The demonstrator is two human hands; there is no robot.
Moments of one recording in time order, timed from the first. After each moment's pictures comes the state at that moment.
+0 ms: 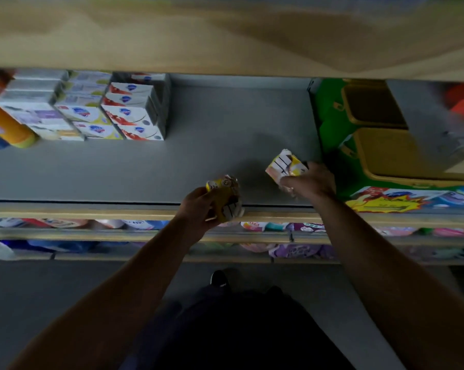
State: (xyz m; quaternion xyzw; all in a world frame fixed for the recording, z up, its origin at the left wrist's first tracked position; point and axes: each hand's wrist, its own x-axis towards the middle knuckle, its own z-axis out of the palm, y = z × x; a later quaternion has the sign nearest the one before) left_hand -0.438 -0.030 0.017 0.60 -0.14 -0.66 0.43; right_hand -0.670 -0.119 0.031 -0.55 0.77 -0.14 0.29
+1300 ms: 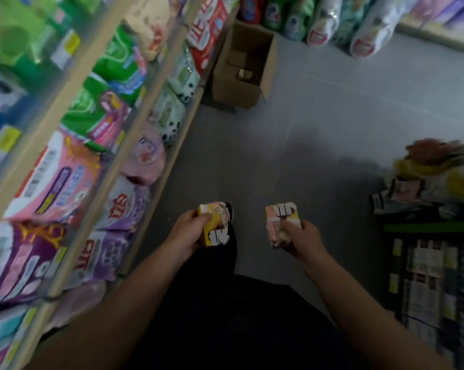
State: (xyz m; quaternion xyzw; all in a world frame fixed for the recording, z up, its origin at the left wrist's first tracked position) left_hand -1.109 0.217 -0.111 0.51 -0.53 -0.66 -0.14; right_hand -1.194 0.453 -0.086 0.29 0.71 -0.55 0.33
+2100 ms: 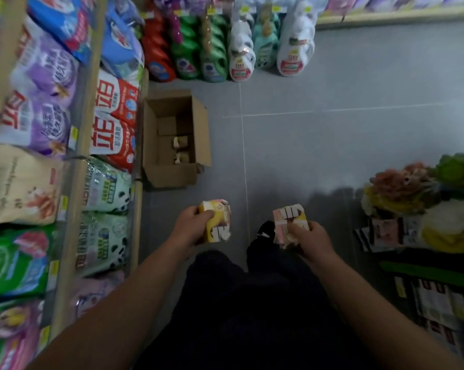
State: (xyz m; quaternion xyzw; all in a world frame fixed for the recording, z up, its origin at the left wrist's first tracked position) left_hand -1.672 0.263 -0.098 0.40 -0.68 -0.57 -0.25; right_hand -1.663 0.532 -0.110 0.39 0.68 -0.57 0.25
